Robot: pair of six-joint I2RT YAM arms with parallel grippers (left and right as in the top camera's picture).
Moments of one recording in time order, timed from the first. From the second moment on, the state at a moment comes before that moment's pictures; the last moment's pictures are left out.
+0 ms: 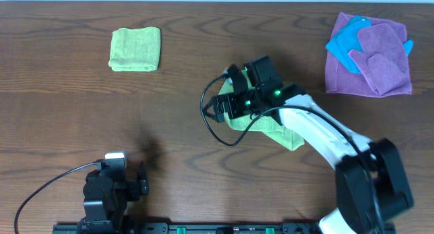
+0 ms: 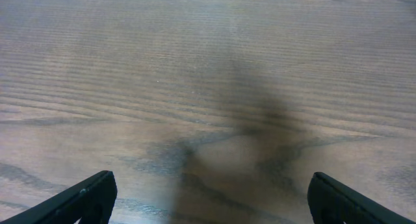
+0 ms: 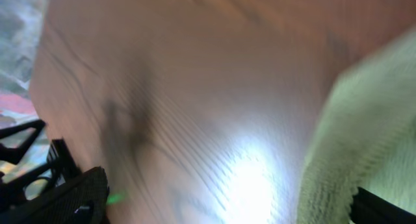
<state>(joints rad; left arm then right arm) 0.02 0.01 0.24 -0.90 -0.03 -0.01 0.48 1.73 1.15 -0.38 -0.60 0.27</state>
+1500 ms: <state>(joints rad) 0.02 0.01 0.24 -0.90 -0.03 -0.01 0.69 1.31 1.03 -0.98 0.20 0.64</state>
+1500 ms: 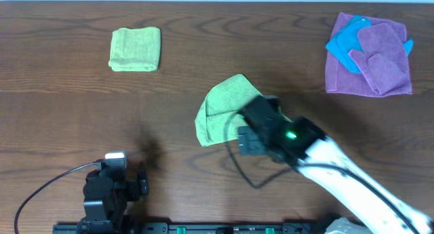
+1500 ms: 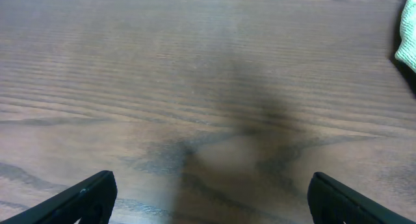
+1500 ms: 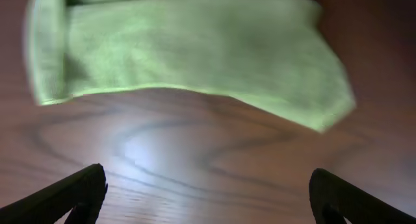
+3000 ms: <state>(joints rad) 0.02 0.30 0.39 -0.77 0.40 -0.58 0.41 0.96 0.65 -0.68 -0.27 0.51</state>
